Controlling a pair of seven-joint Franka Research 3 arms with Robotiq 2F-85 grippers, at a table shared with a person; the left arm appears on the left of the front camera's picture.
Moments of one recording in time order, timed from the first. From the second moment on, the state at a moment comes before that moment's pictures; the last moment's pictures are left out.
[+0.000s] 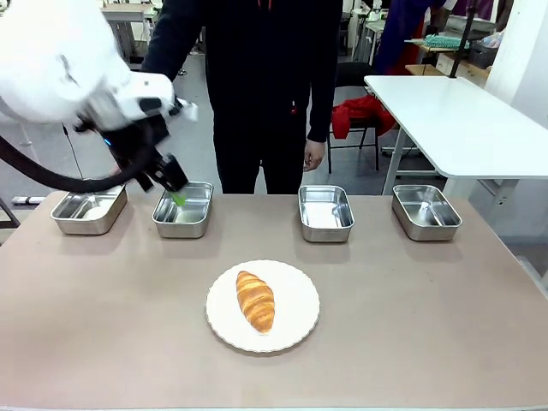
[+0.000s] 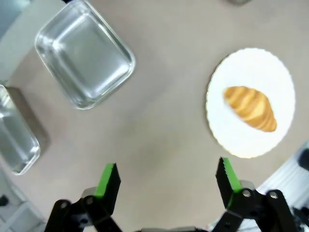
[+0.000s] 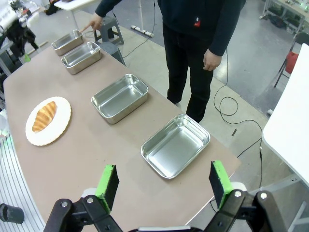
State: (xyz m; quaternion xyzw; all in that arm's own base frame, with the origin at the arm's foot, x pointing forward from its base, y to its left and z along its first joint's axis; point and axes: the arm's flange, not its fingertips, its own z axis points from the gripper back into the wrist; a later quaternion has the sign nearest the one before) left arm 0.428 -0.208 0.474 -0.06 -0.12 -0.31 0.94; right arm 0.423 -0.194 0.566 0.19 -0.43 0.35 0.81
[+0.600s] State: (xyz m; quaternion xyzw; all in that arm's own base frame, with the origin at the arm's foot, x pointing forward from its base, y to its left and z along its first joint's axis) left arm 0.406 -0.252 0.453 -0.07 -0.12 -0.30 0.94; right arm 0.423 -0.194 0.566 0.19 -0.43 0.35 0.81
